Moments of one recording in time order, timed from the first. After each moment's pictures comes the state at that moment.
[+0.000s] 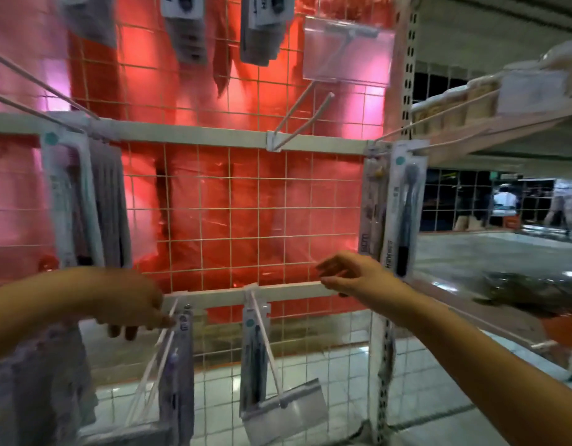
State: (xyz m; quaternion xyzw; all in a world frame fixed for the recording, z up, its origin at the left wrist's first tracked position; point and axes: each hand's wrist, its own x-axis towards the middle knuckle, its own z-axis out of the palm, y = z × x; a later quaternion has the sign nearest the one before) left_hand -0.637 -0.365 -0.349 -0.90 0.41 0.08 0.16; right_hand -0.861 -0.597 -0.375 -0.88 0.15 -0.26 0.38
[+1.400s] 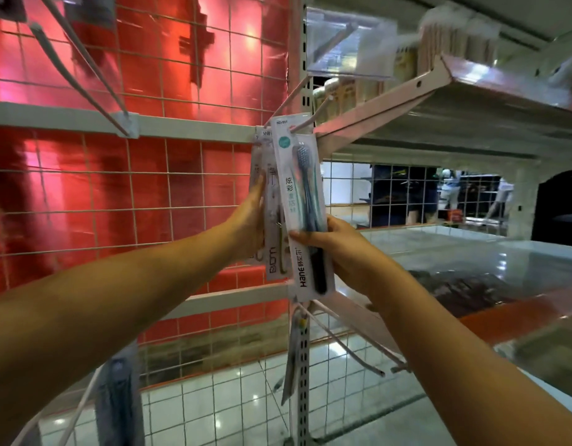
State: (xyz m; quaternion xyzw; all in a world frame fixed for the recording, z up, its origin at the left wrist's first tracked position) left_hand -0.781 -0.701 -0.320 -0.48 0.46 0.35 -0.66; right_hand -0.936 -0.738 -0.346 -0.74 0.12 -0.35 0.56
